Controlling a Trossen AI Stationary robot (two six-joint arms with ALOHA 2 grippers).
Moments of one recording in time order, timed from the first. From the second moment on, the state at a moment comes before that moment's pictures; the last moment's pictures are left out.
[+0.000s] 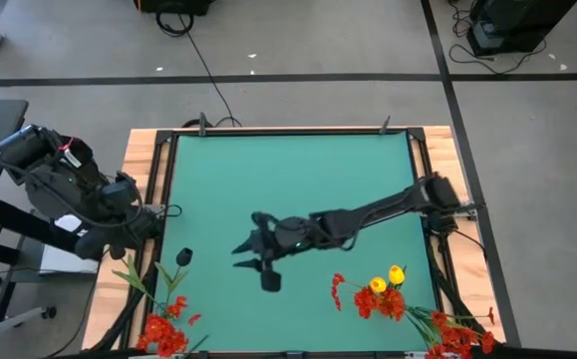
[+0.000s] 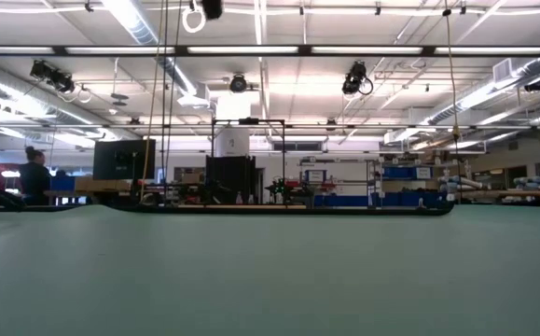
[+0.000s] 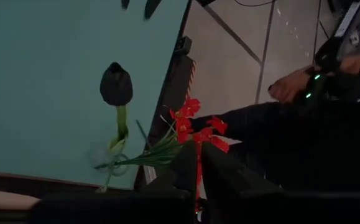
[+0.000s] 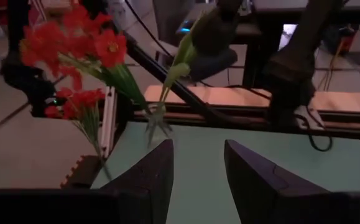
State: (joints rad) left arm -0.82 1.11 1.94 -1.57 -0.08 -1.27; right arm 0.24 2.00 1.63 0.09 0.02 0.11
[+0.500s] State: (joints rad) left arm -0.82 1.19 1.94 -1.57 -0.09 -1.30; right arm 0.24 2.24 1.80 0.06 0.02 0.21
